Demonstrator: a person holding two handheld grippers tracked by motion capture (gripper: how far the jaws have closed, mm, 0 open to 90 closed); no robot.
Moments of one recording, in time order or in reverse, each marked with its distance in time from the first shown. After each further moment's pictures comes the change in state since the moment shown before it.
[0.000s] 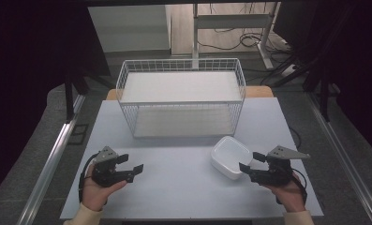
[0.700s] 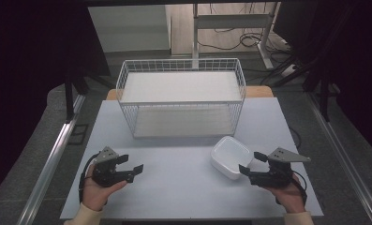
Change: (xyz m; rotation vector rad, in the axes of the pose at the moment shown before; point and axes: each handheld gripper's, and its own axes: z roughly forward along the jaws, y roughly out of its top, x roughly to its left) left arm 0.003 -0.002 0.002 0.006 0.010 -0.005; right arm 0.001 -0.005 -0.001 -0.042 -0.002 -0.035
